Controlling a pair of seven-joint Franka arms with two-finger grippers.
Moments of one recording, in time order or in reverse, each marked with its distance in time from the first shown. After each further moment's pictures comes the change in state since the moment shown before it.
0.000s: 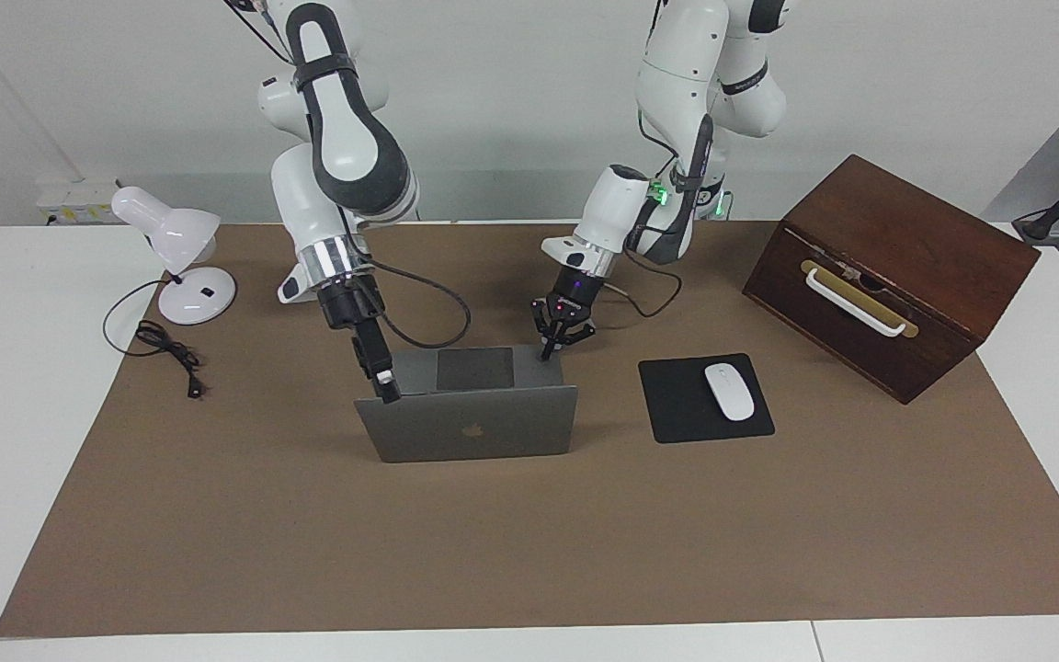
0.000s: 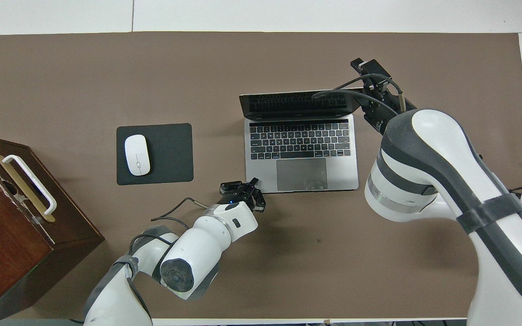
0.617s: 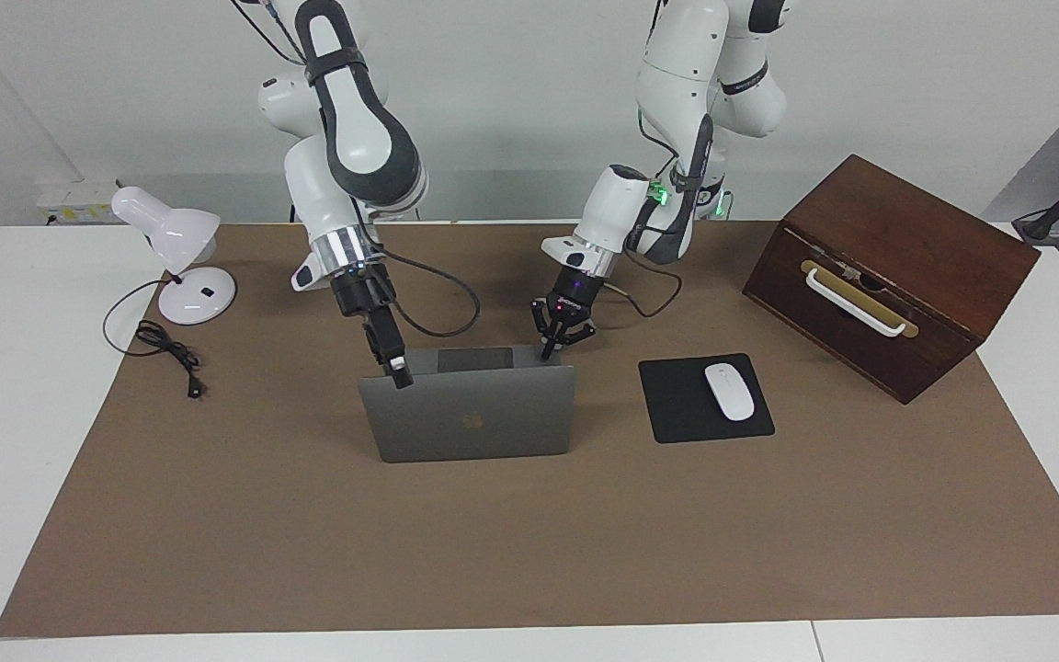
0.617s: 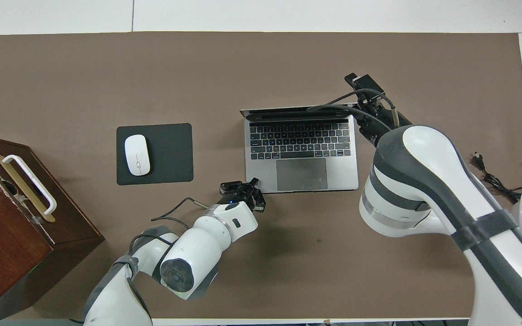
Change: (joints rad) left arm 0.000 0.000 0.000 0.000 0.000 0.000 0.000; right arm 0.032 -0.049 0.000 -0.068 0.022 0.019 0.001
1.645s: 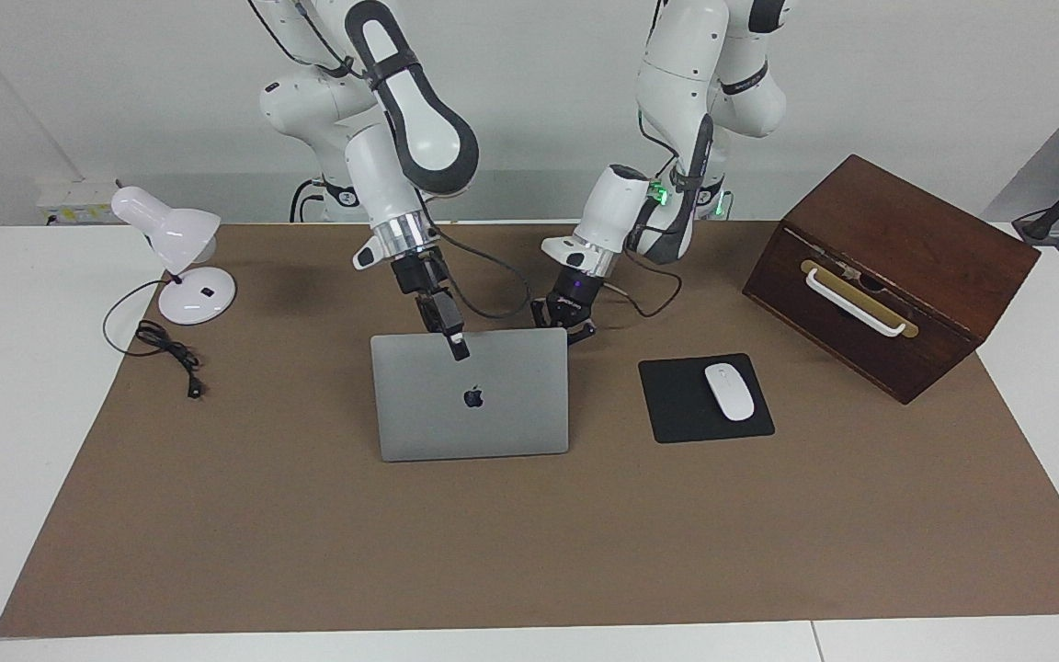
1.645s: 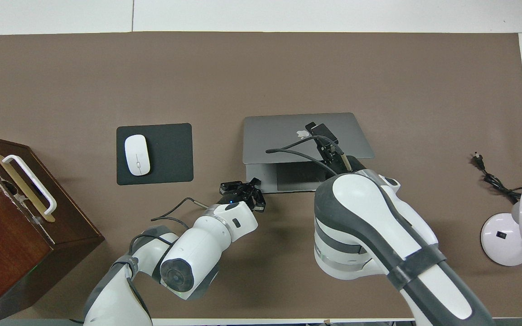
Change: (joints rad) left arm 0.000 -0.001 0.000 0.000 0.000 -0.002 0.000; right arm 0.167 -0.021 0.002 -0.088 0.098 0.121 0.027
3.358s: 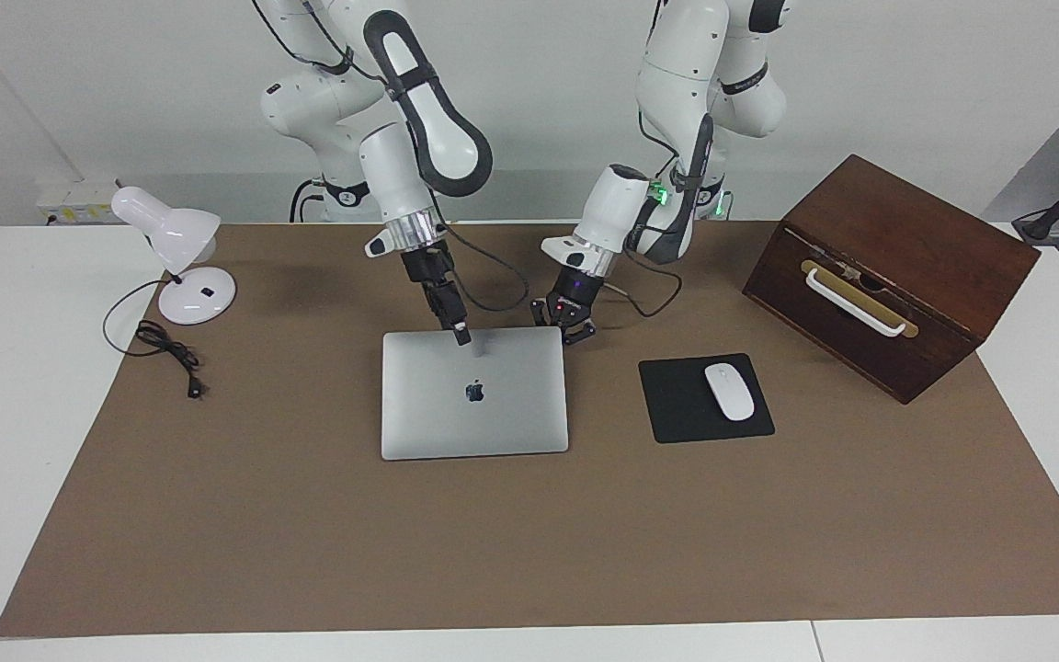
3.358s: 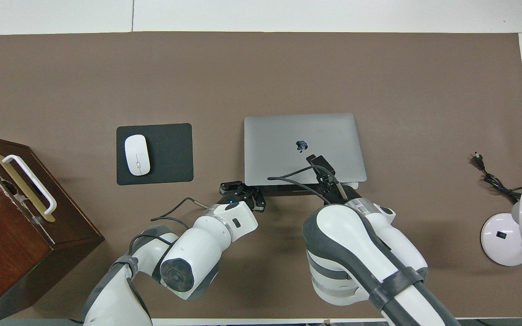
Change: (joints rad) left arm 0.000 -0.002 0.000 0.000 0.000 -0.003 -0.001; right arm 0.083 -0.048 0.003 -0.201 0.005 0.031 0.101
